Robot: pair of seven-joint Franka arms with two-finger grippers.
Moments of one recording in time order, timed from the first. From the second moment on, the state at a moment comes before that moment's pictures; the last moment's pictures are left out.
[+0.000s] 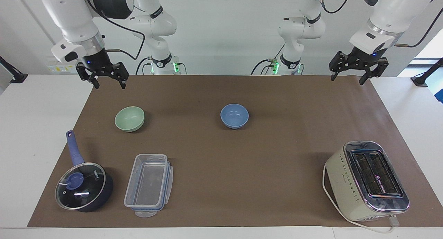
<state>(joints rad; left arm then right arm) -0.14 0.05 0.03 -1.40 -0.01 1.44 0.15 0.04 -0.06 -0.11 -1.81 -0.03 1.75 -0.11</state>
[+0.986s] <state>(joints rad) -0.13 0.03 0.03 -1.41 -0.01 1.42 0.13 -0.12 0.08 -0.12 -2.20 -0.02 2.18 -0.41</state>
